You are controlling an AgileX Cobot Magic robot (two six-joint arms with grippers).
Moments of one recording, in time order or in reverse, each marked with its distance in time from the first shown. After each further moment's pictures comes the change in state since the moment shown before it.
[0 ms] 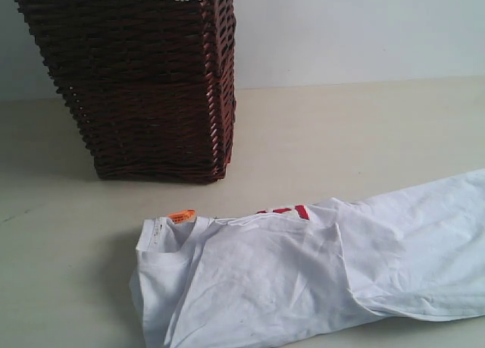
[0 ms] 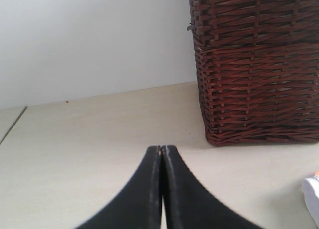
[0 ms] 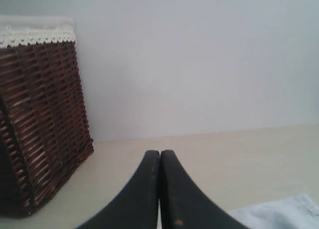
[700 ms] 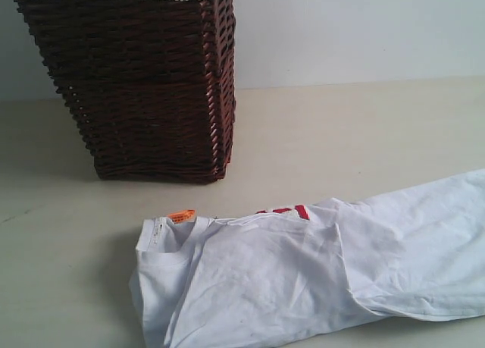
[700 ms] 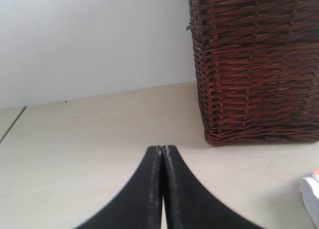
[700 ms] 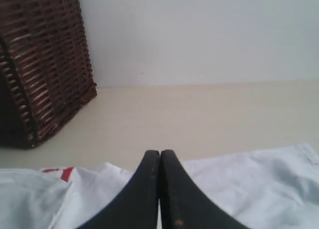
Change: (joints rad) left arm 0.000 0.000 0.002 0.001 0.002 0.000; right arm 0.000 -0.012 0.000 -1.101 0.206 1.023
